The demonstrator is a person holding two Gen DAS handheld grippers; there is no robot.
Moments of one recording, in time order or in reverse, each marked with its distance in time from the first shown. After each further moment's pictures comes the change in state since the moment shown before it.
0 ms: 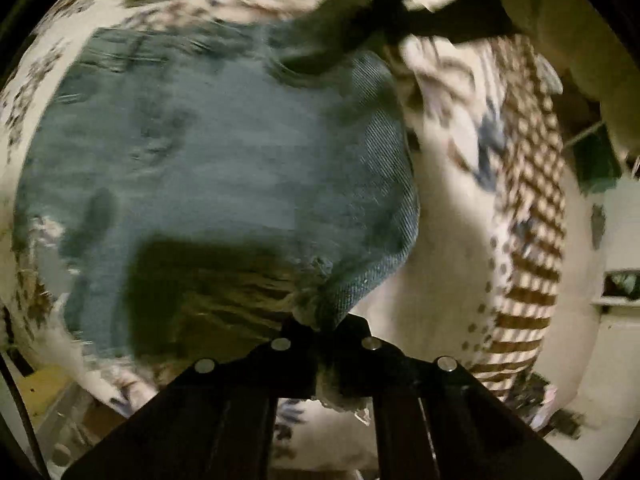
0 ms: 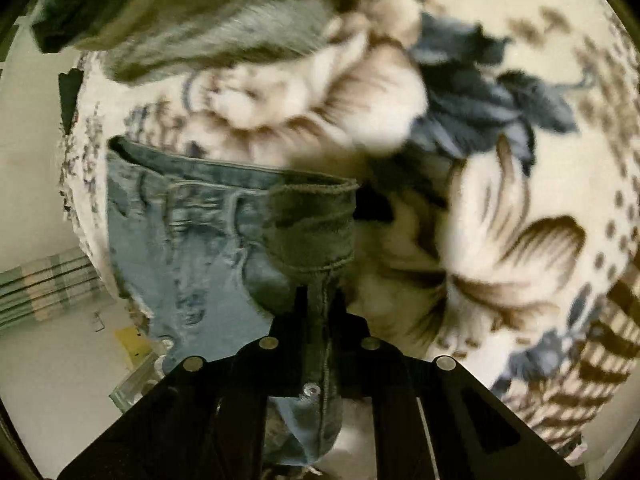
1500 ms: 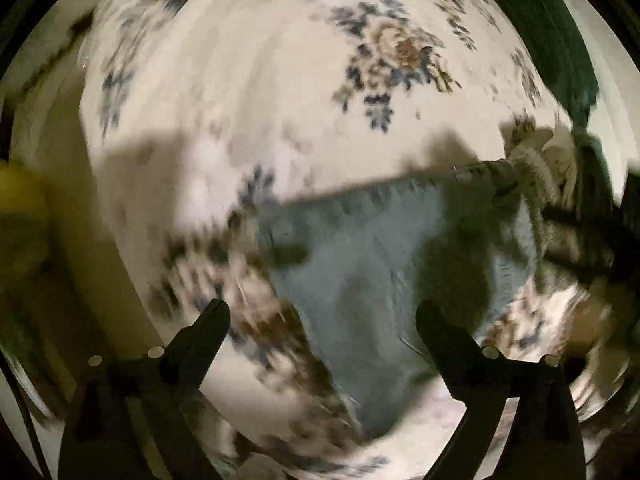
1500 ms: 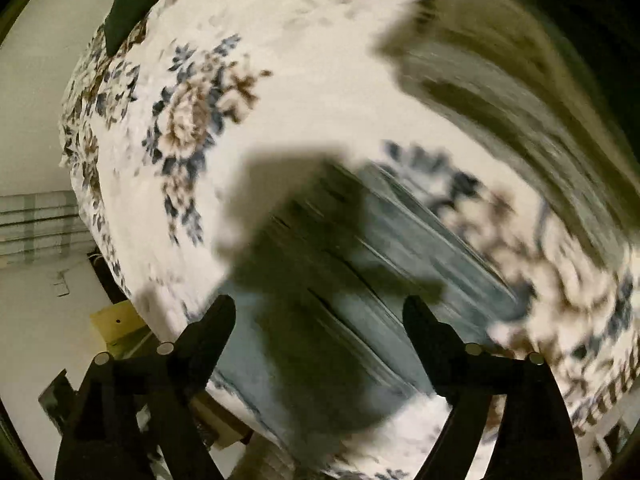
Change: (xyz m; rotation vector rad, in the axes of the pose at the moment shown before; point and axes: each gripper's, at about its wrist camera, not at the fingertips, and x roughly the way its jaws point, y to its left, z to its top) left arm -0.030 0.339 -0.044 -0.900 -0.164 -0.162; right arm 0.025 0.309 0.060 -0.270 0.013 -0.175
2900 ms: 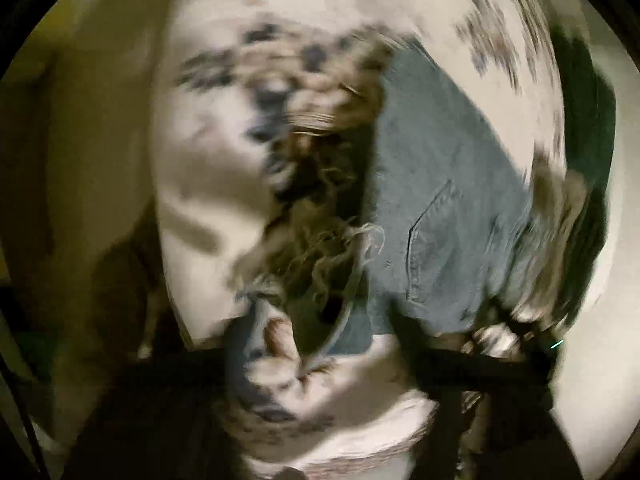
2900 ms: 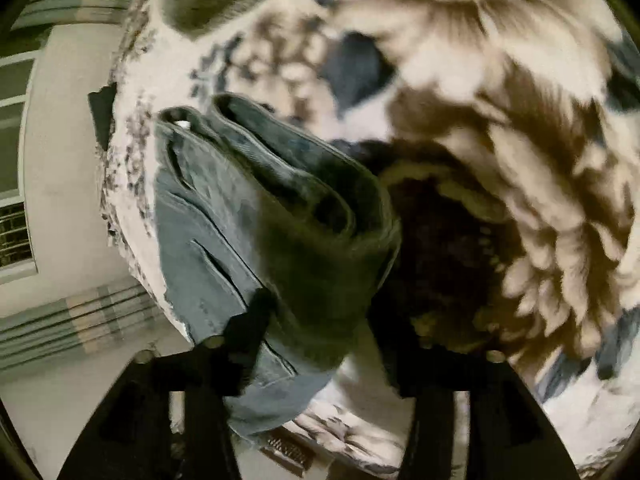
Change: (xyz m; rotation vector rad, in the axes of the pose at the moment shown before) left arm 0.006 0.036 -0.072 -0.426 0.060 -0.187; right arm 0.080 -0.164 -0.151 0.396 -0.068 0.382
